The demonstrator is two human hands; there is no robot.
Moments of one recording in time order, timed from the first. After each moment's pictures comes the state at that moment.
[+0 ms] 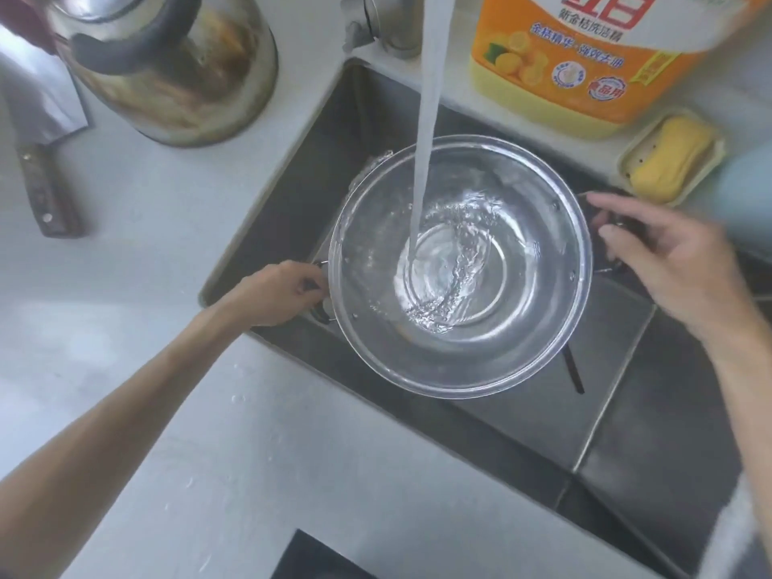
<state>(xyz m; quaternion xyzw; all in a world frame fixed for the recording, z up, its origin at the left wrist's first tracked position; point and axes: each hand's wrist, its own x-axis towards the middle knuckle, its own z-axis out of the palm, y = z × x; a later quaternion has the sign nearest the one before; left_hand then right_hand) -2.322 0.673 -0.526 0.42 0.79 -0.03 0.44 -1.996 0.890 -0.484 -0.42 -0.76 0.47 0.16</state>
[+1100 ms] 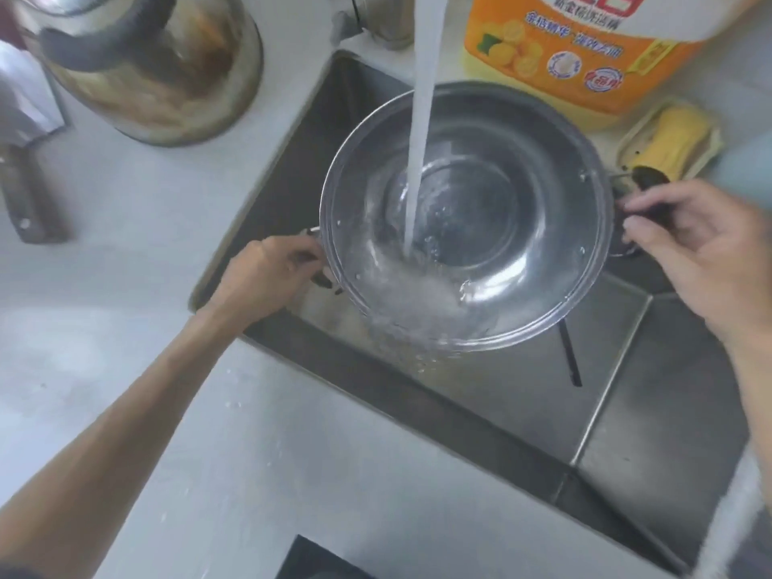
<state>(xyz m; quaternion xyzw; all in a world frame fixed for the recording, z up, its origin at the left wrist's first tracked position) -2.320 0.686 -0.524 0.42 0.83 0.12 0.33 -1.990 0.891 -0.476 -0.44 -0.73 0.48 0.23</state>
